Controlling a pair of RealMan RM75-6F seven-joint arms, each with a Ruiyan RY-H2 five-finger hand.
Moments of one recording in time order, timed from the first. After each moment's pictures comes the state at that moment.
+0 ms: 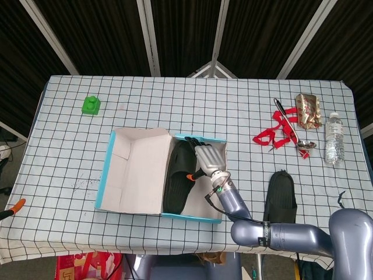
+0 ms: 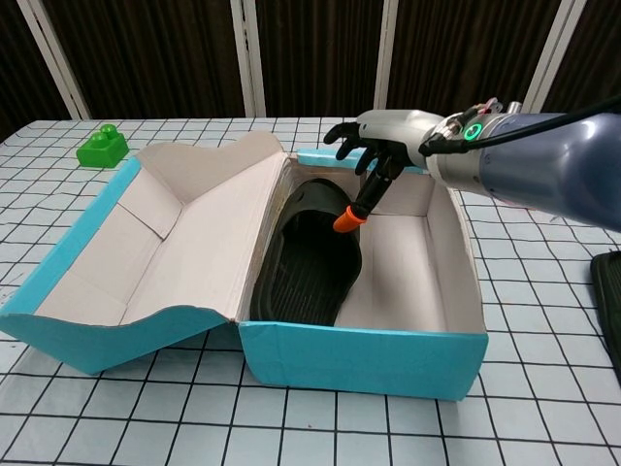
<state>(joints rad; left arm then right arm) -0.02 -1.08 -0.08 -1.65 1.52 1.62 0.03 0.99 -1.61 0.36 -1.67 -0.47 1.01 -0.54</state>
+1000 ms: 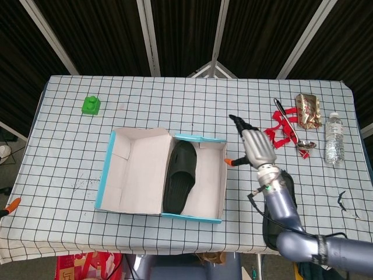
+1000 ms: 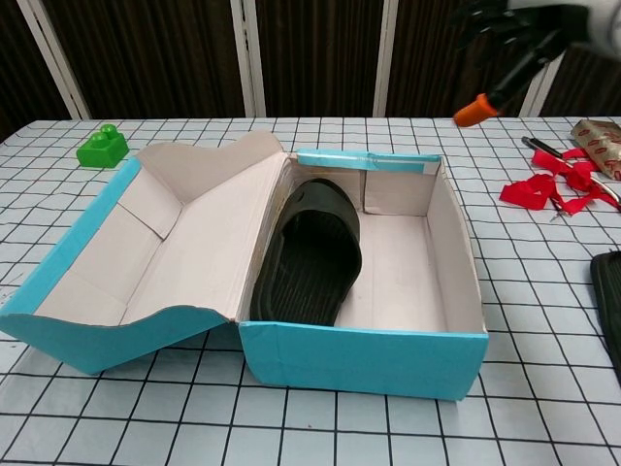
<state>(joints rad) -0.02 -1.07 -0.09 -1.65 1.51 1.63 0.01 0.76 -1.17 0.34 -2.00 -0.64 1.16 -0.40</state>
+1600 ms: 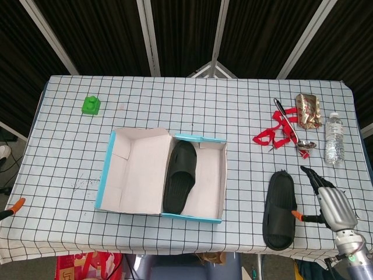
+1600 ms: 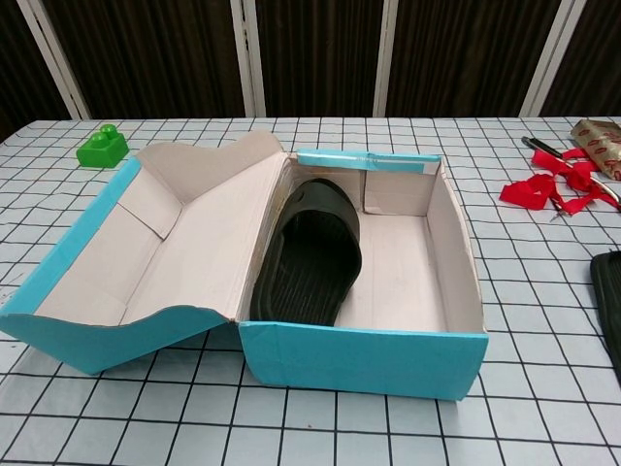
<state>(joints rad) -0.02 -1.09 -0.09 -1.65 1.54 1.66 0.03 0.20 -0.92 -0.03 -1.95 -1.38 1.33 0.09</state>
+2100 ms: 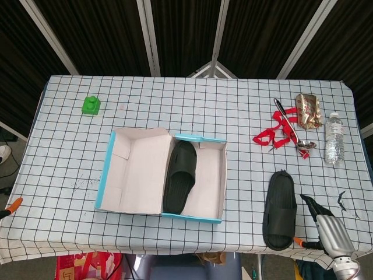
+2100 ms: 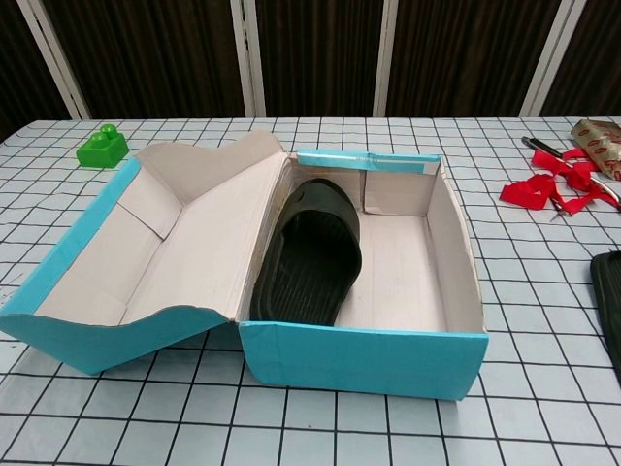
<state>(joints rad) -0.01 -1.09 -0.09 -1.64 1.54 1.67 0.02 0.08 -1.08 -0.13 -1.79 -1.46 1.37 0.06</state>
